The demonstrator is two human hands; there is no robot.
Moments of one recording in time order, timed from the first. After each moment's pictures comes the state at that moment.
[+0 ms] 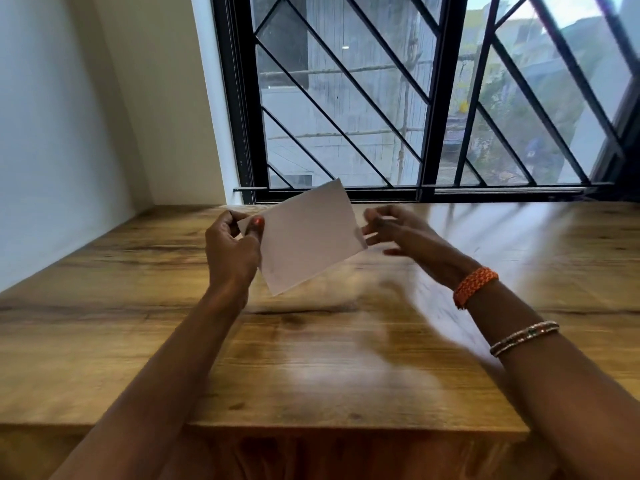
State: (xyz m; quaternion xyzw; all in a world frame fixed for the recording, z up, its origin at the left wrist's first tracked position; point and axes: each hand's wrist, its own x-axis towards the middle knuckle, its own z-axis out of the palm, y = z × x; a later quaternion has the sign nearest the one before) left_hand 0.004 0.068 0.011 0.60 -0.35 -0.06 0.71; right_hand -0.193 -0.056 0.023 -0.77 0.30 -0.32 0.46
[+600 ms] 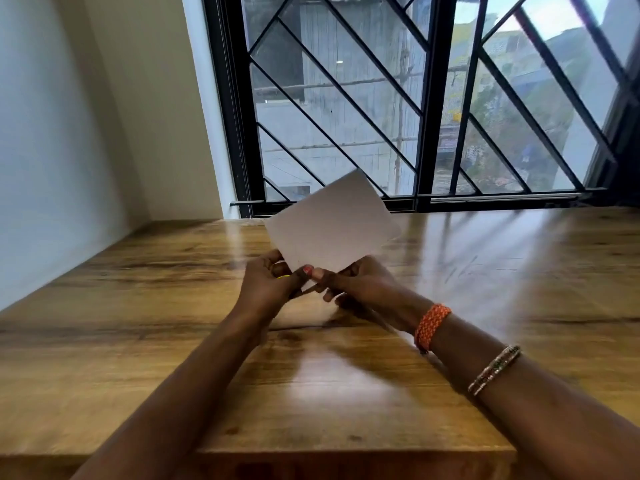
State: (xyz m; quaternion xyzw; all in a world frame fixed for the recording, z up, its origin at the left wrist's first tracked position) left_hand -0.024 0.063 -0.003 0.55 -0.41 -0.29 0.67; right_hand -0.159 -0.017 -0.005 -0.73 0.25 -0.29 0.56
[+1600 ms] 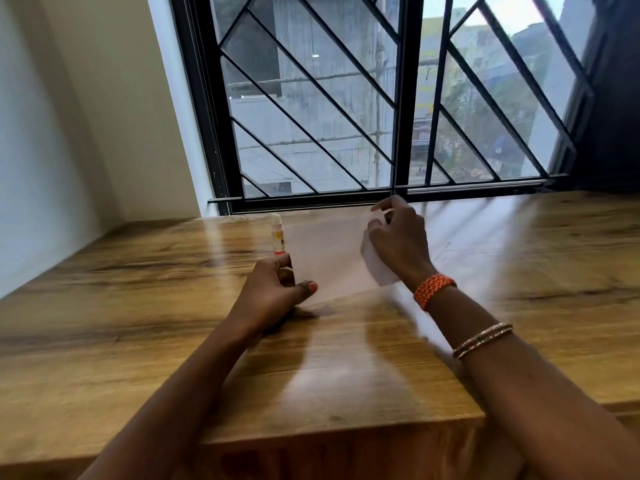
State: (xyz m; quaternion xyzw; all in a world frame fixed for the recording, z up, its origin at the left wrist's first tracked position) left_hand -0.045 0.074 -0.007 0.62 -0.54 -0.25 0.51; right_hand -0.193 -0.050 0.014 -0.70 0.44 -0.53 0.20
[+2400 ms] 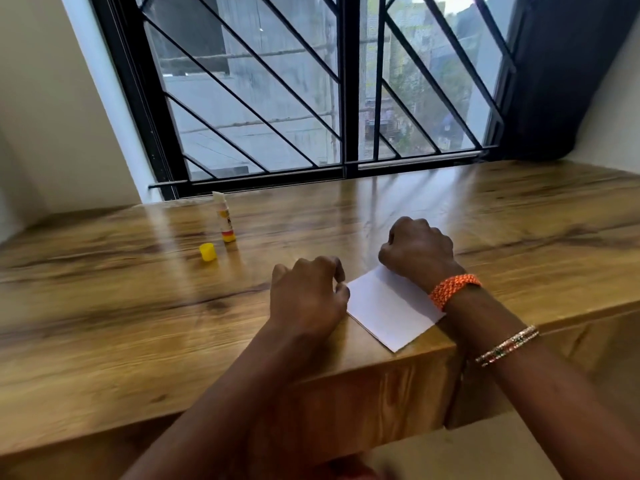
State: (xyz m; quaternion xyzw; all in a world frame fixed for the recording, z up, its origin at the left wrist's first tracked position) left_hand -0.149 0.071 -0.022 0.70 -0.67 0.04 0.25; right_hand -0.285 -0.022 -0.007 -0.74 0.62 -0.24 0.03
